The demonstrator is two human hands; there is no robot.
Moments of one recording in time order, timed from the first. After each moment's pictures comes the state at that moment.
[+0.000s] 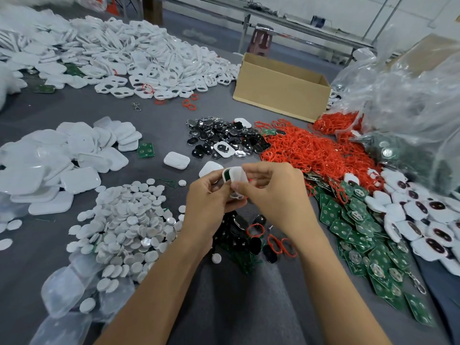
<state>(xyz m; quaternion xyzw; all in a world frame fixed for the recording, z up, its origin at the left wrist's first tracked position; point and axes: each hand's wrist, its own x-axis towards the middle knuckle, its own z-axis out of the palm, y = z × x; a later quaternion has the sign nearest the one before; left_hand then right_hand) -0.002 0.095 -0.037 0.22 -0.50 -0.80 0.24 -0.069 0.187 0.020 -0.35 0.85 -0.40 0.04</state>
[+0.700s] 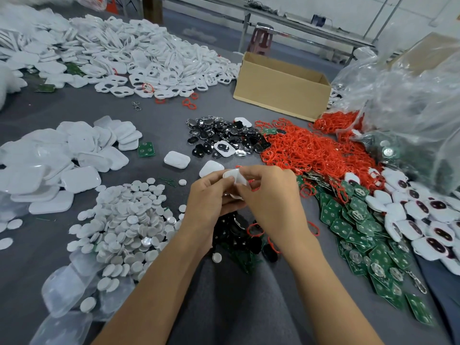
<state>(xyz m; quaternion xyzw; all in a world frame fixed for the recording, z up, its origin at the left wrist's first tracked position) -0.003 0.093 -0.033 0.23 -0.47 -0.83 0.21 -0.068 0.181 0.006 -0.37 0.89 -0.27 -0.01</state>
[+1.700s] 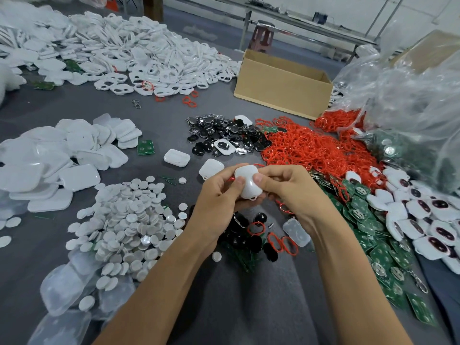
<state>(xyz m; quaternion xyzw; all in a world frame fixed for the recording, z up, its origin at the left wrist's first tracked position) -0.005 0.103 -0.035 0.14 -0.50 -0.83 0.21 -0.097 0.204 0.014 -0.28 0.75 -0.54 0.26</state>
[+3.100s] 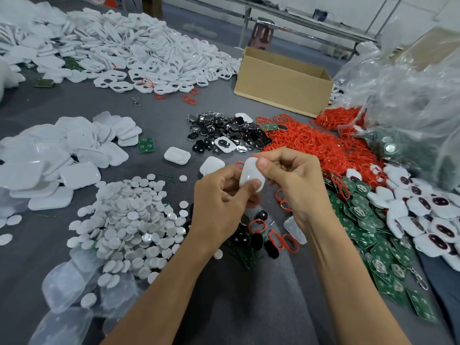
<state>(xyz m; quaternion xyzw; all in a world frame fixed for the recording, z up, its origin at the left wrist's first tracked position) 0.001 0.106 -0.038 0.14 -0.64 -0.69 0.31 -0.090 0.199 0.012 -0.31 0.70 -0.64 0.12</state>
